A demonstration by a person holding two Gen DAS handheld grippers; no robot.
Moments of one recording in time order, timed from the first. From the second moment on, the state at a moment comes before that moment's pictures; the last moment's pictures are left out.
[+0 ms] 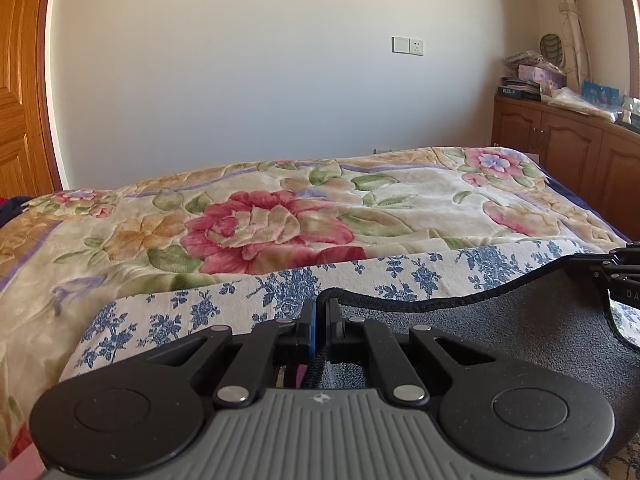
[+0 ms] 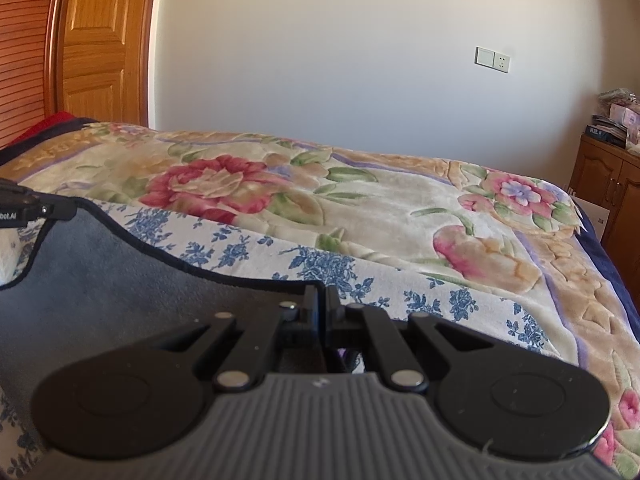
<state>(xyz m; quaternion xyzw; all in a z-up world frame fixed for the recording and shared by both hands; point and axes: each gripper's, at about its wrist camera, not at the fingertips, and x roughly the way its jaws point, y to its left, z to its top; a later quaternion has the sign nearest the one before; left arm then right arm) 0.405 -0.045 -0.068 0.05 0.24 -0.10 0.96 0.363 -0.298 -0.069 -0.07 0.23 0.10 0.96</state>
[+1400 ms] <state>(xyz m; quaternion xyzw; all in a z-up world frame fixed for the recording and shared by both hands) 0.345 -0.059 -0.012 0.08 0.25 -0.08 0.96 0.309 -0.304 -0.016 -0.04 0.27 0.10 0.96</state>
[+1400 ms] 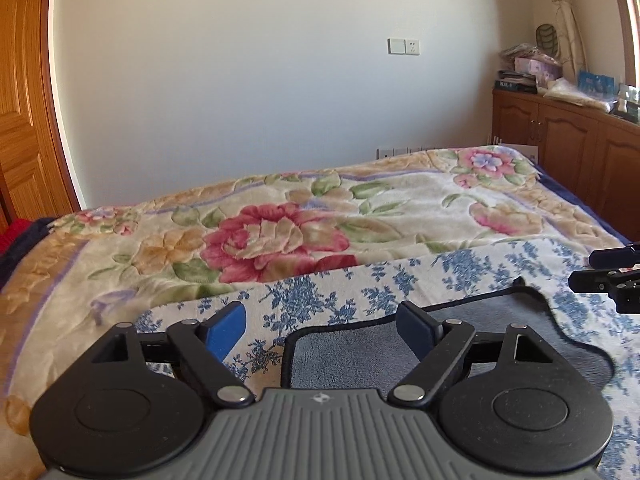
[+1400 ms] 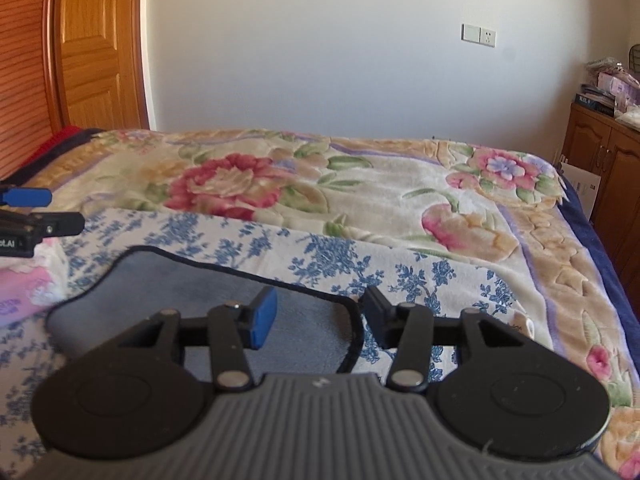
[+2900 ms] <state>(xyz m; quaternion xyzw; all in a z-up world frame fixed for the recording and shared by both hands) 0.182 -0.058 0.092 0.09 0.21 -0.09 0.97 0.161 -0.278 0.068 -0.04 0.24 0.12 0.96</state>
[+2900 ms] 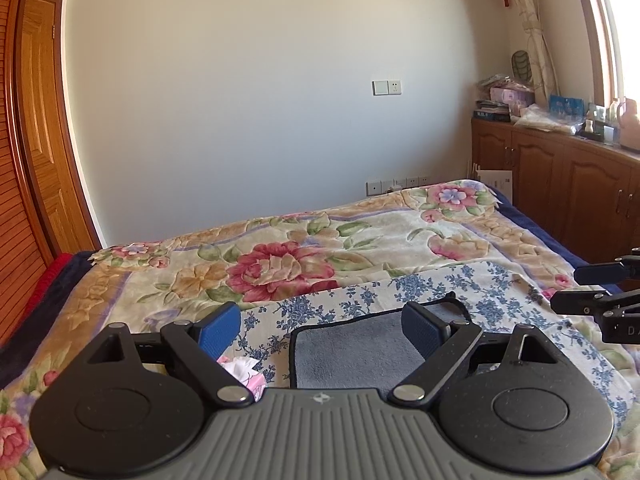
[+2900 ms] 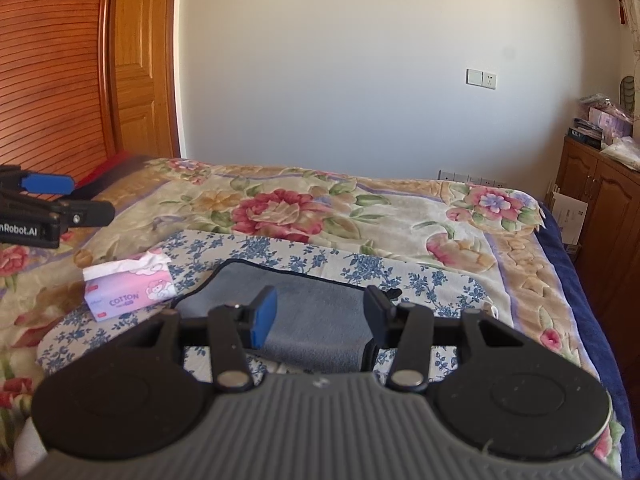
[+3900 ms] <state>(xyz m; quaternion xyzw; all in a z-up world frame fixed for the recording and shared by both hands) 0.098 -0.047 0.092 0.10 0.21 -0.09 0.97 0.095 -0.294 0.080 -0.03 0.21 0.07 0.97</state>
